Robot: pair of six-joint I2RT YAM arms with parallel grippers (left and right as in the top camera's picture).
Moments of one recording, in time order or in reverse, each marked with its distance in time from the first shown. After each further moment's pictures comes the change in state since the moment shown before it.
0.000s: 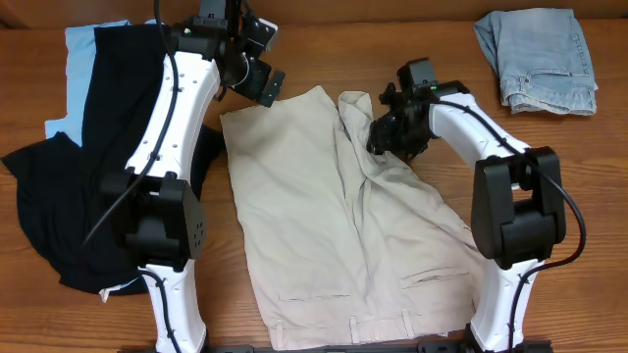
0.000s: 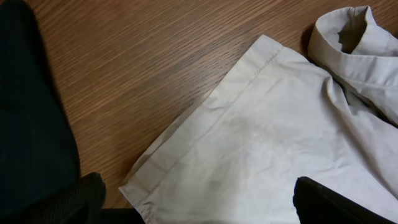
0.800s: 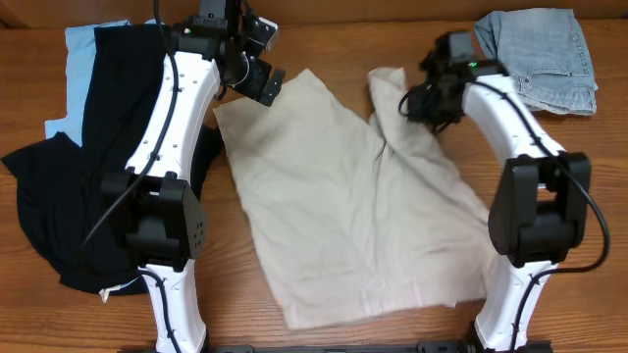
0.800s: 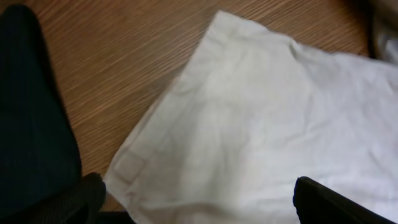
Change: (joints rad) left arm 0.000 0.000 0.000 0.012 0.000 0.000; right arm -0.133 -0.021 0.178 -0.028 0.104 0.044
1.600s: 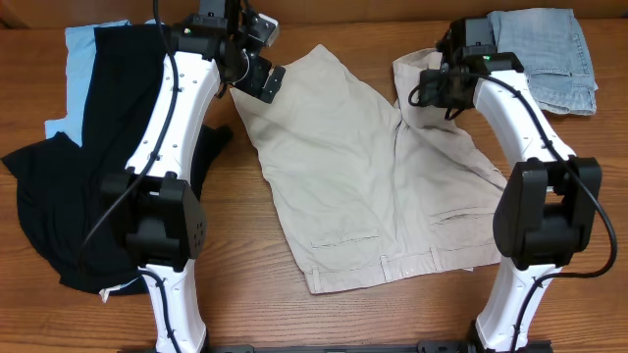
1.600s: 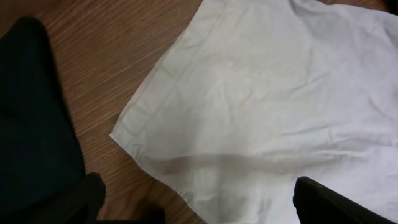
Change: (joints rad) left arm 0.000 0.000 0.000 0.029 0.002 -0.003; right arm -0.011 -0.016 0.017 0.052 0.123 -0.027
